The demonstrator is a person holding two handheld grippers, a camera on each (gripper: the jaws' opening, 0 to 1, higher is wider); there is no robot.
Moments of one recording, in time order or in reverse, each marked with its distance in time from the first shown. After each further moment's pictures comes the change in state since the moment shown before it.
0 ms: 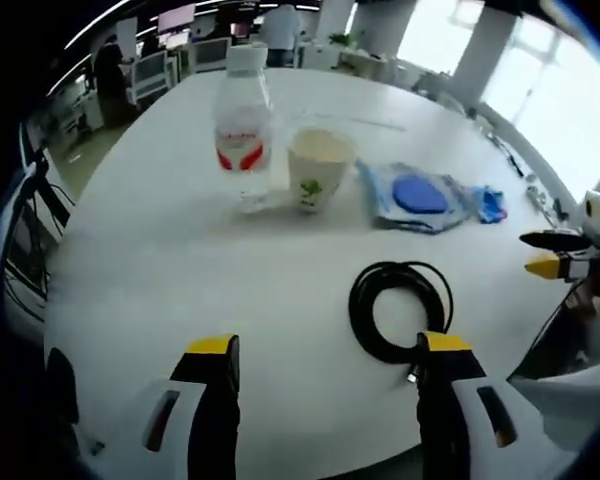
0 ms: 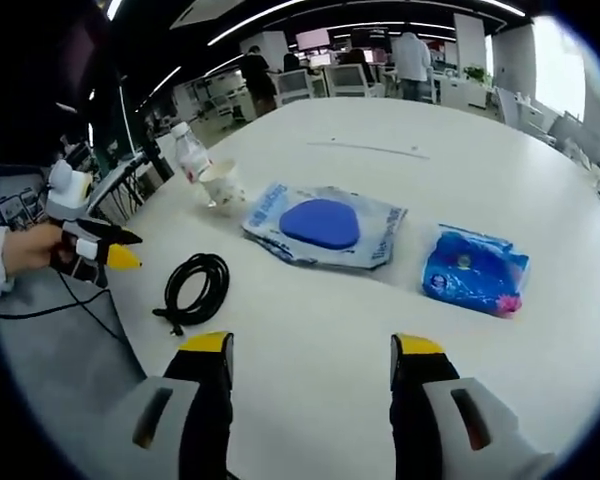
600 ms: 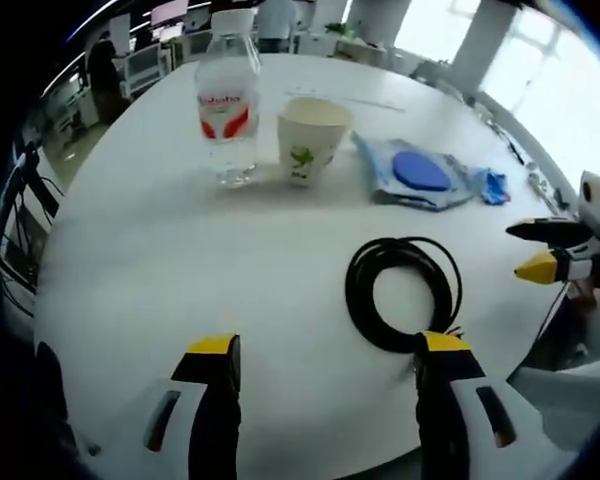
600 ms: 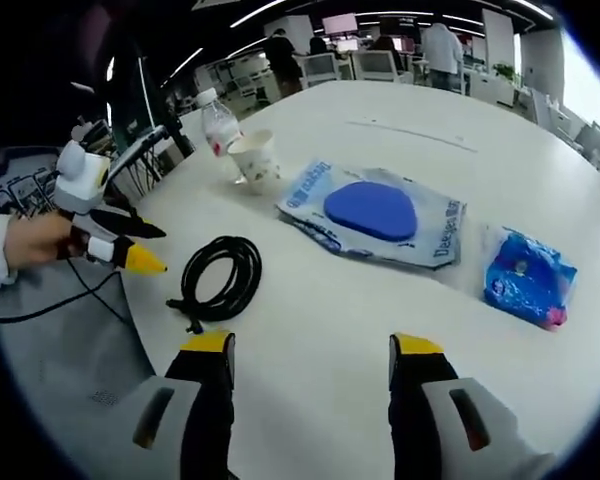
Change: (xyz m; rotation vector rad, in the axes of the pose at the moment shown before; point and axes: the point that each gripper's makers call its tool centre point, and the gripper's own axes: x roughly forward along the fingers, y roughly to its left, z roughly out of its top) left arm 0.022 0.000 -0.016 0.011 0.048 -0.010; right arm 0.033 0.050 -0.010 -0.067 0.071 0.088
